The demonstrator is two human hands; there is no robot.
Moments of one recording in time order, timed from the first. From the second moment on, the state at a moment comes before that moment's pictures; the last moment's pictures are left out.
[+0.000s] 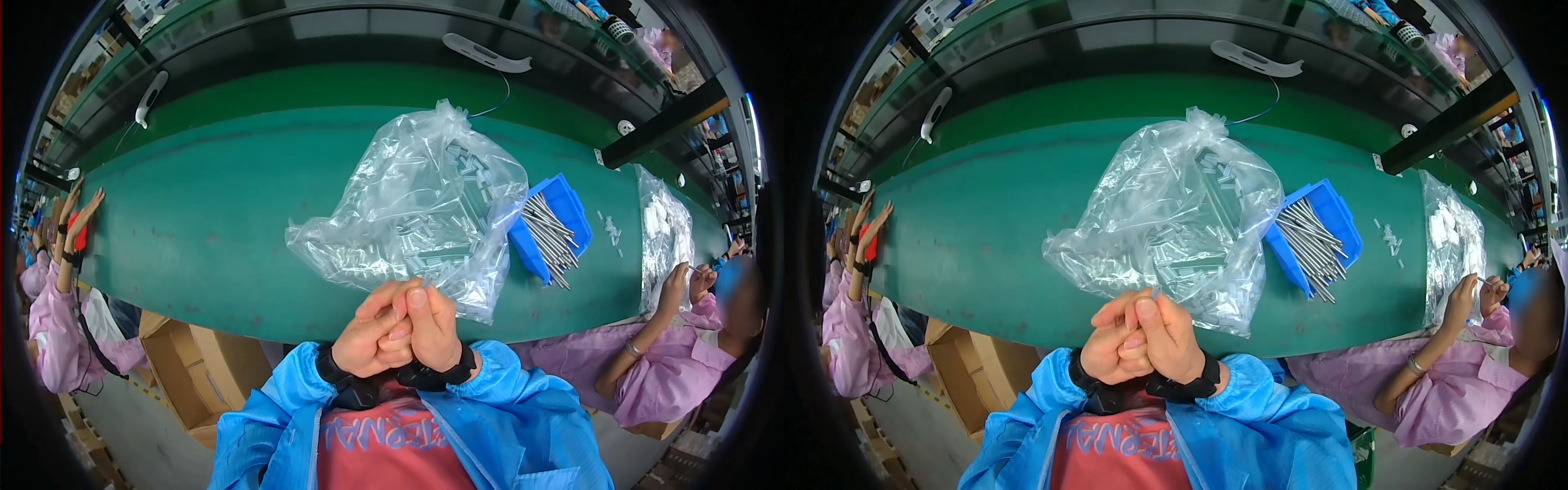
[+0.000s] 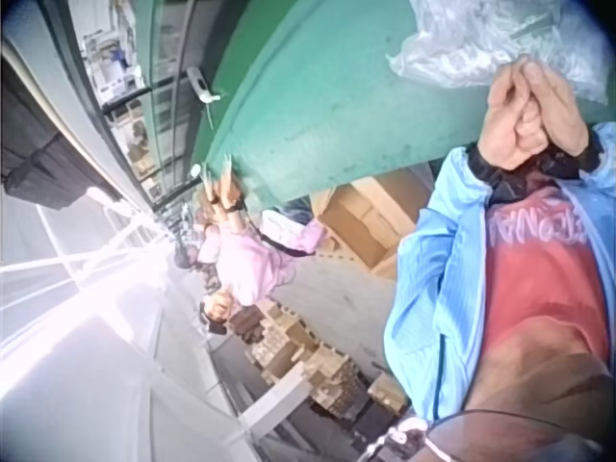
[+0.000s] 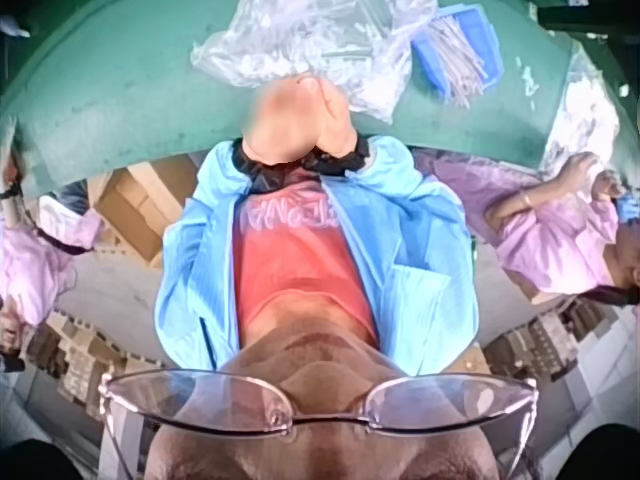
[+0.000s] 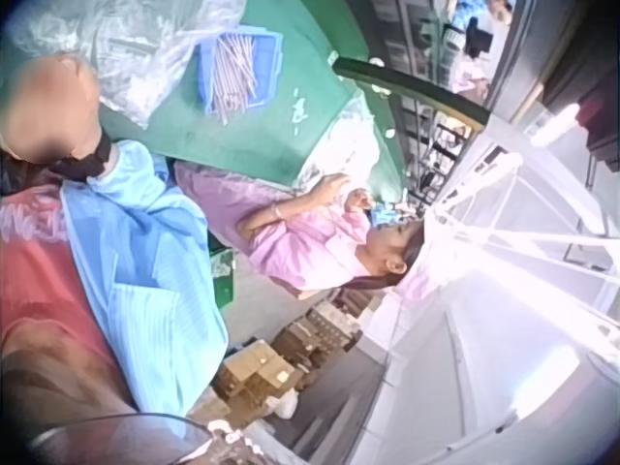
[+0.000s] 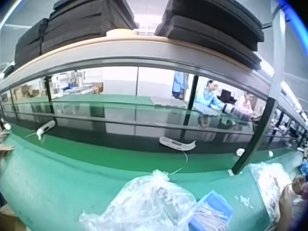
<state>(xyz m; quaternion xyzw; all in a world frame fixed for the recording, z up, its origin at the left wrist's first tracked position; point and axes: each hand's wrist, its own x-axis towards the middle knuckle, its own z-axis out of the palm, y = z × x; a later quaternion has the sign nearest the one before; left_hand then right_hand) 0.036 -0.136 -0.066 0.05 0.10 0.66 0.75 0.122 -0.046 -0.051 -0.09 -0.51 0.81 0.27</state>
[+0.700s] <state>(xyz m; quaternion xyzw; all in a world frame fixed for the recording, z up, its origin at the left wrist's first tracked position) 0.029 -0.143 -0.068 0.12 0.13 0.67 0.72 0.116 -0.040 -0.029 -0.17 -0.52 0.78 0.31</state>
